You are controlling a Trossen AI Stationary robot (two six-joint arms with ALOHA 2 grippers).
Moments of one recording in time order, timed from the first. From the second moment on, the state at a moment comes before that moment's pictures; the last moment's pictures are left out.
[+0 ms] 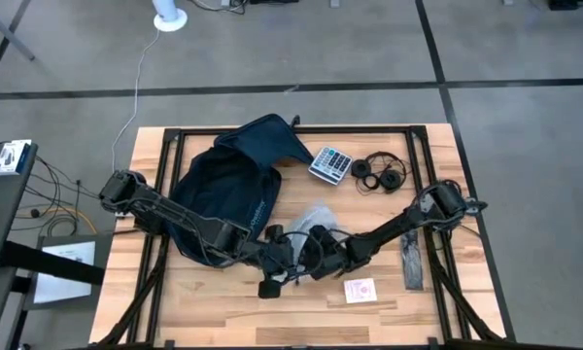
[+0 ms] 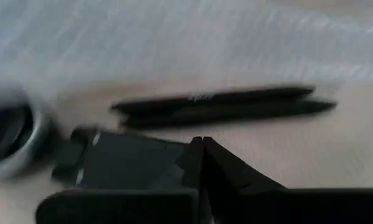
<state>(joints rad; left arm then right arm) -0.39 1.71 1.31 -0.44 -0.22 -0.28 0.43 1.98 1.06 -0.06 0.63 1.10</state>
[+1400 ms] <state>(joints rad) -0.37 1.71 1.30 -0.46 -0.06 -0.10 0.52 1.92 1.16 -0.07 0.60 0.73</state>
